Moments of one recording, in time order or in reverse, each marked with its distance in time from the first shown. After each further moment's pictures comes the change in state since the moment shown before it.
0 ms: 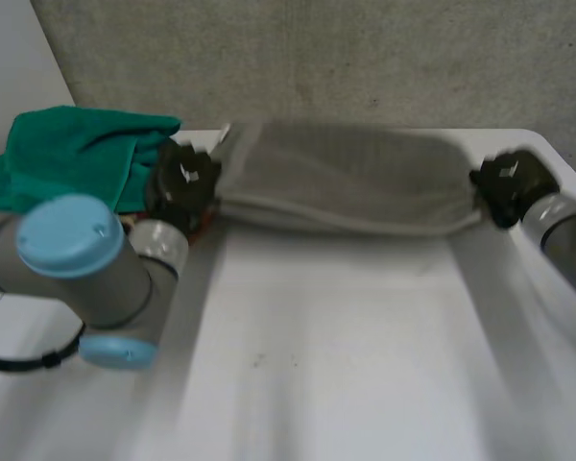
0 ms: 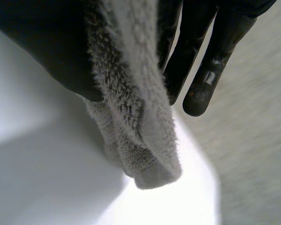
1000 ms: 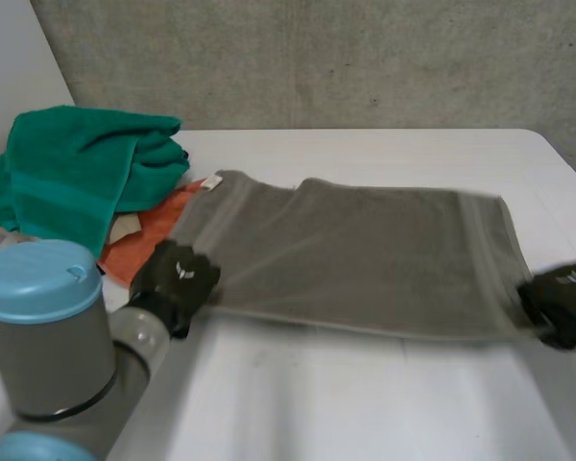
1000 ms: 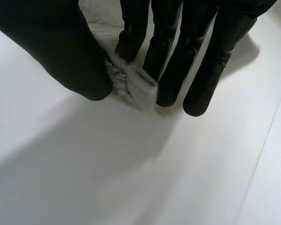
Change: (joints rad) left arm -0.048 0.240 -0.245 -0.423 -0.024 -0.035; right arm -0.298 -0.308 0.411 0.425 -0.144 -0.174; left_hand 0.000 0.000 0.000 0.000 0.000; right_hand 0.003 0.004 -0.001 0.002 -0.010
